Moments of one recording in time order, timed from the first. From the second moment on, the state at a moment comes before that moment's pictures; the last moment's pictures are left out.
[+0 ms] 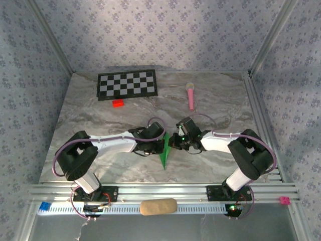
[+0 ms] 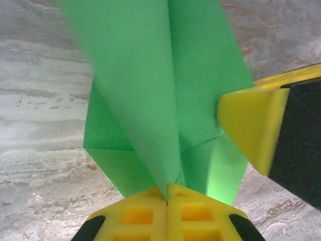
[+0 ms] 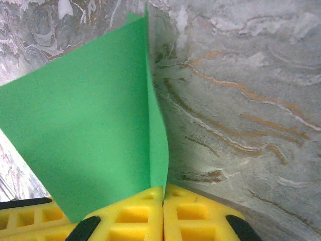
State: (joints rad) left arm -0.96 1.62 0.89 -0.37 0.08 -0.87; right arm 0.66 1.58 0.65 0.02 -0.38 0.86
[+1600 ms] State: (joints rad) left arm -0.96 1.67 0.89 -0.32 0.13 -0.90; right arm 0.64 1.58 0.63 0.05 -0.38 0.88
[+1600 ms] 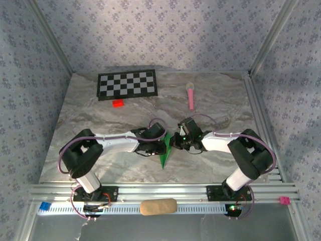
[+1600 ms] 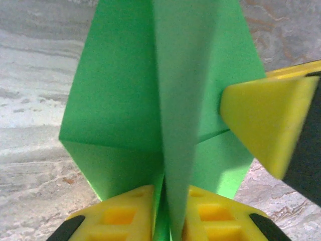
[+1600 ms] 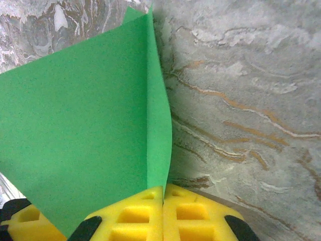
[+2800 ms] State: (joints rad) left arm -0.86 1.63 0.95 -0.56 -0.04 -0.90; right arm 0.58 1.40 0.62 -0.06 -0.32 0.85
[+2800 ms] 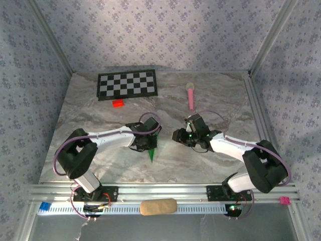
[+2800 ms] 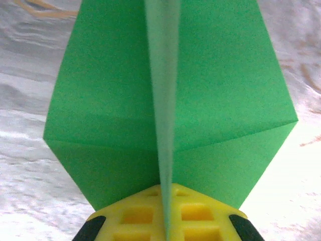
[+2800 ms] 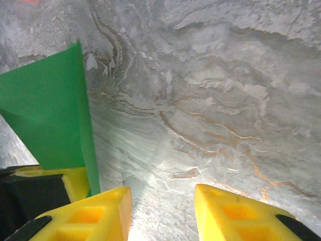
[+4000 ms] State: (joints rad) left arm -0.86 1.75 1.05 -0.67 -0.06 -0.82; right arm 0.58 1.40 0.60 -0.09 -0.31 0.85
